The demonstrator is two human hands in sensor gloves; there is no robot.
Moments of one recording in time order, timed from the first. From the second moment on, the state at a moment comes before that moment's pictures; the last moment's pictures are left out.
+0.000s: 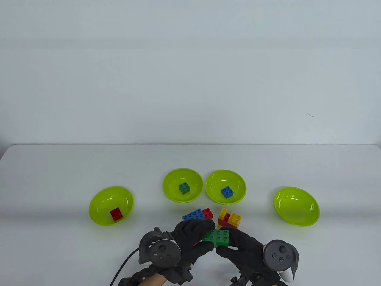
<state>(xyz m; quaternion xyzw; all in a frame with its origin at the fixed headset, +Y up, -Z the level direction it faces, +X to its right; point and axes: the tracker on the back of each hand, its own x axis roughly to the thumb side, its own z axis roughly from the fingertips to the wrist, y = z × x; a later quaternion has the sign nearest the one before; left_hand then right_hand) -0.086 -0.660 -0.301 0.15 -0.39 0.33 0.84 0.149 -0.694 -0.283 0.21 -0.11 0.84 0.49</state>
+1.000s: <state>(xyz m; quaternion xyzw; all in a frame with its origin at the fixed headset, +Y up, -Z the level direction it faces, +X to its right) -0.080 -0.654 -0.291 0.19 -0.39 0.24 0.87 0.145 -0.698 -0.283 0.21 -0.11 0.84 0.50</state>
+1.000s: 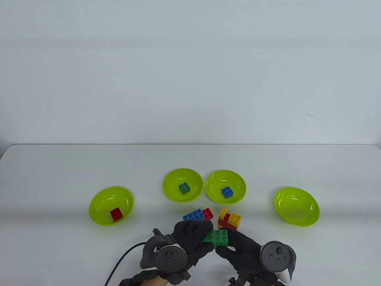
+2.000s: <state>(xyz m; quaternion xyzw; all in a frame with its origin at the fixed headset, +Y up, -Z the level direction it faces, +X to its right) -0.097 -0.658 -0.310 0.05 -0.35 0.39 0.85 0.141 -0.704 -0.283 0.21 -0.09 0.84 0.49</state>
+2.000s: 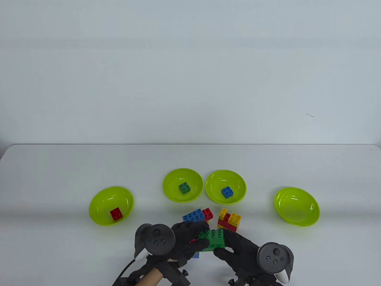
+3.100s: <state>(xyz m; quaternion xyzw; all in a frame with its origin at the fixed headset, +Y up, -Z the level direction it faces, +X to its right) -0.147 -0.720 -0.478 -0.01 -0.06 0.20 0.98 0.163 -0.698 -0.290 0.18 -0.11 0.83 0.51</state>
